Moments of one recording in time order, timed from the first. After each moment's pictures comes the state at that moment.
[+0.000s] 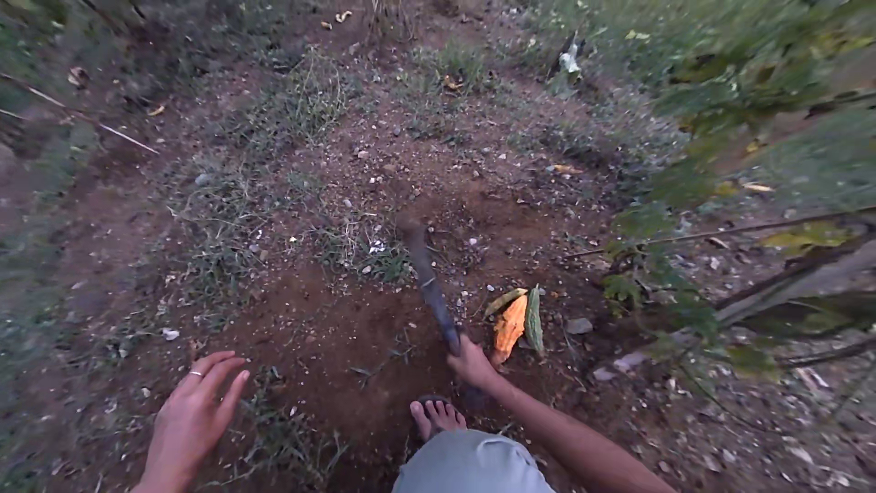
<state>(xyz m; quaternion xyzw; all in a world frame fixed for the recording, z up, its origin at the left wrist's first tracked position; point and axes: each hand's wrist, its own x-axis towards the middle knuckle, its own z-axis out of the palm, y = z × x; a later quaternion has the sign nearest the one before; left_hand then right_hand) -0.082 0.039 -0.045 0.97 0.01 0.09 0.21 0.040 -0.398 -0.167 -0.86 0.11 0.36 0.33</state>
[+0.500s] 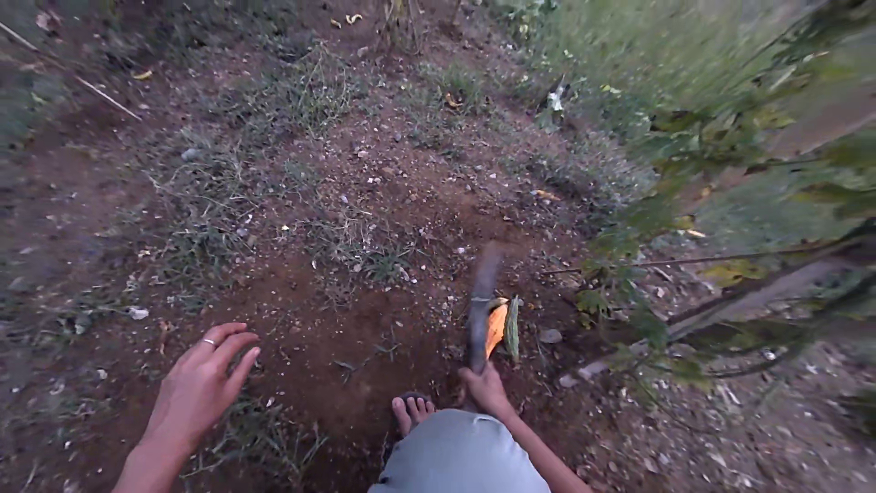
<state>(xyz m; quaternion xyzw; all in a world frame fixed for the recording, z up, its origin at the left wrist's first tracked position) -0.072 0.026 -0.047 0.96 -0.02 0.11 0.24 -0.017 -0.421 -0.135 -0.80 0.28 0.21 0.48</state>
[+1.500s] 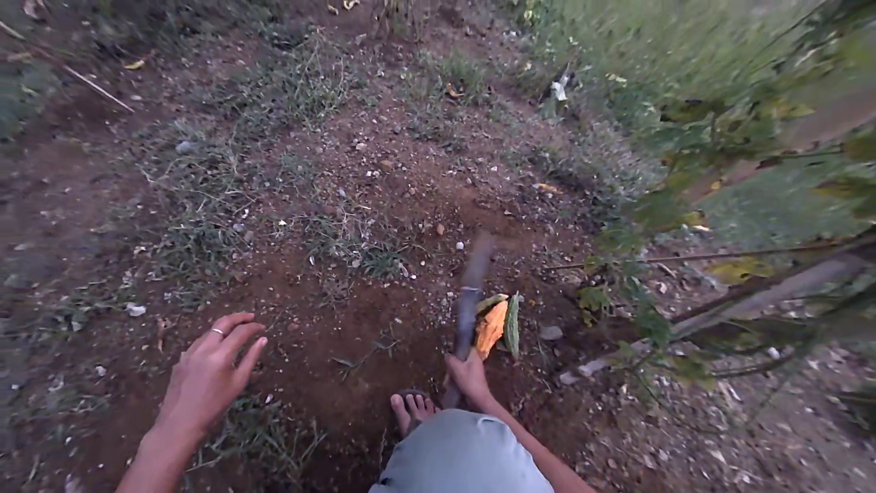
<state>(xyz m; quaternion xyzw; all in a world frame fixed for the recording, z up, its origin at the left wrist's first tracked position) -0.057 0.015 -0.048 0.96 -0.03 0.11 0.24 -0.001 -0.408 -0.164 -0.82 0.25 0.21 0.48</state>
